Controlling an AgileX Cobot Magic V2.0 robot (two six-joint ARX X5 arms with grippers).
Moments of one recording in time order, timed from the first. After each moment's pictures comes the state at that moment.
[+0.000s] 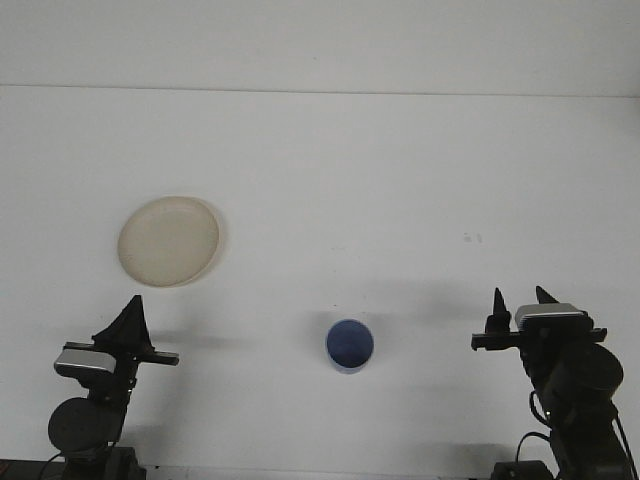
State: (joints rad) left arm -0.03 0.01 0.03 0.24 0.03 -0.02; right arm 0.06 0.51 0.61 -0.41 0.00 -0.01
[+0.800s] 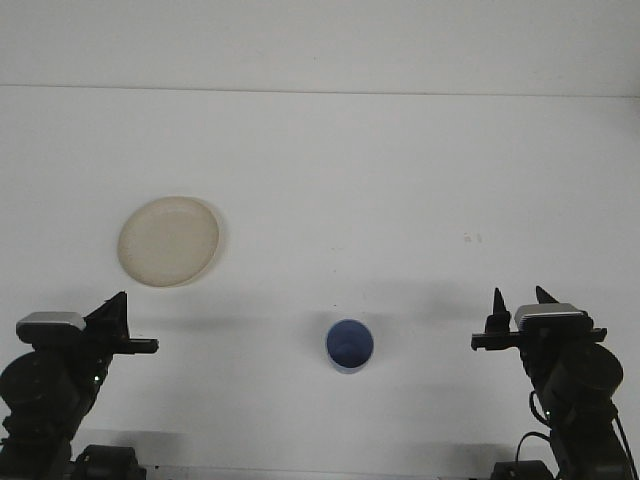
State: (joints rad) left arm -0.03 0.42 0.72 -0.50 0.03 -0.13; right arm 0.06 0.51 0.61 -0.41 0.00 -0.01
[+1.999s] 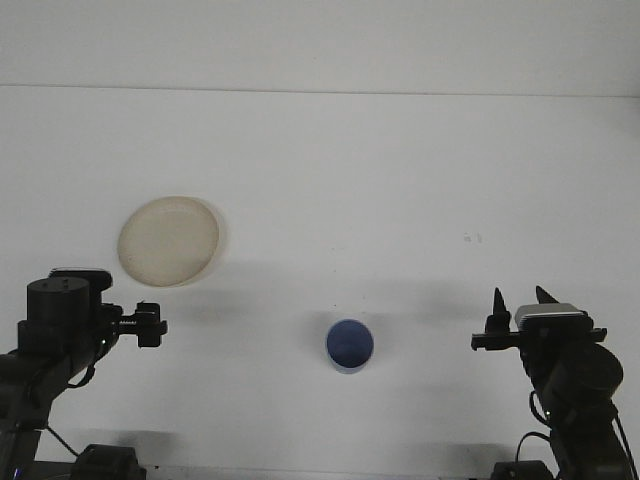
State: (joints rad) left arm -0.06 0.83 1.04 -0.94 0.03 -0.05; right arm 0.06 0.51 0.61 -0.41 0.00 -0.01
